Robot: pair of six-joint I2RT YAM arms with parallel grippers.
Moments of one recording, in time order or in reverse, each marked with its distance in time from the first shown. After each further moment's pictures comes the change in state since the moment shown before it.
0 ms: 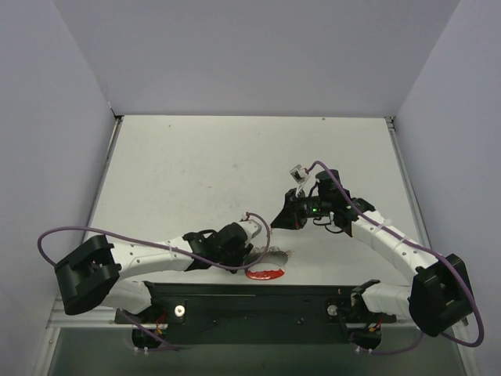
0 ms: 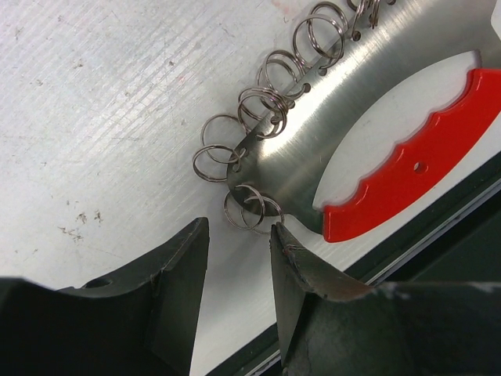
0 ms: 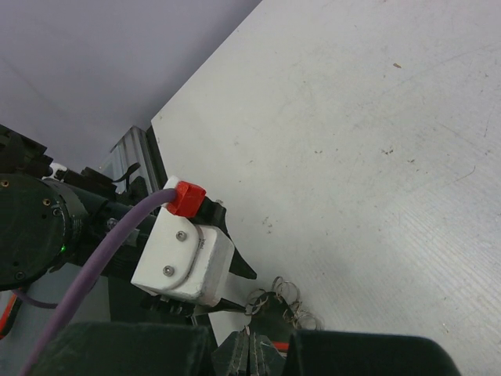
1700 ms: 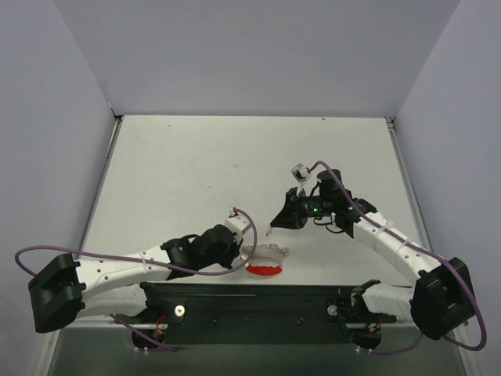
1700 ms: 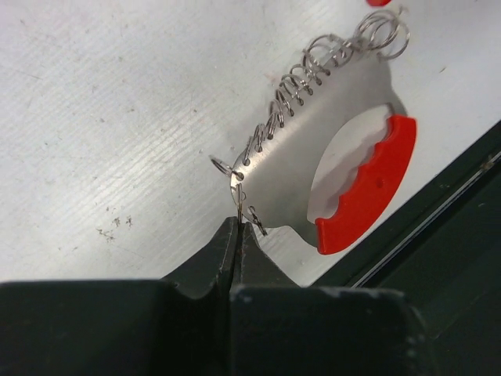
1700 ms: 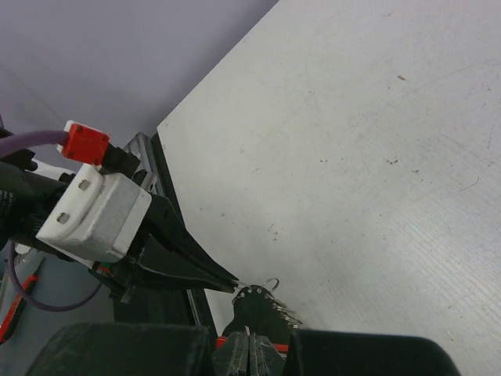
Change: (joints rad) left arm -0.025 -0.201 -0.082 0.082 -0.082 -0.019; right arm 0.007 -0.011 0.000 0.010 -0.003 0.014
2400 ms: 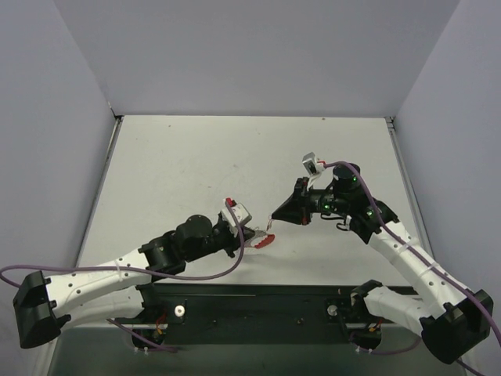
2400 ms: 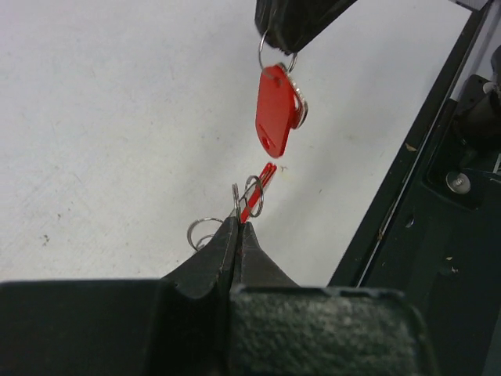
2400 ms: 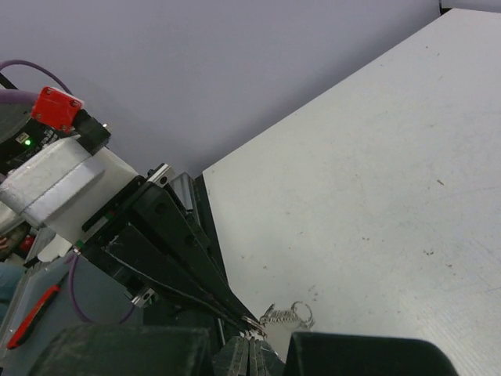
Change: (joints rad) left arm 0.026 -0.206 0.055 0.207 0.157 0.234; right arm 0.009 -0.178 0.113 -0.045 -0.045 0.019
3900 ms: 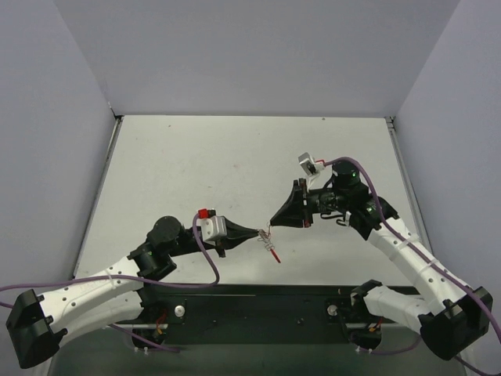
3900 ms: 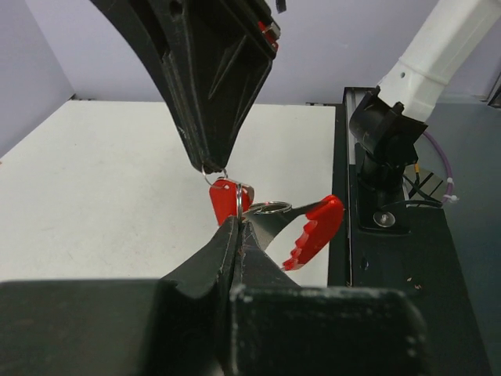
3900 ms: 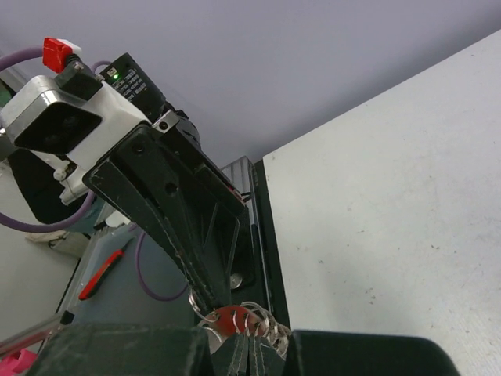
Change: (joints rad) left arm 0.144 -0.133 -0.129 0.422 0.496 0.150; right arm 0.005 0.012 0.042 -0.032 -0.195 -0.031
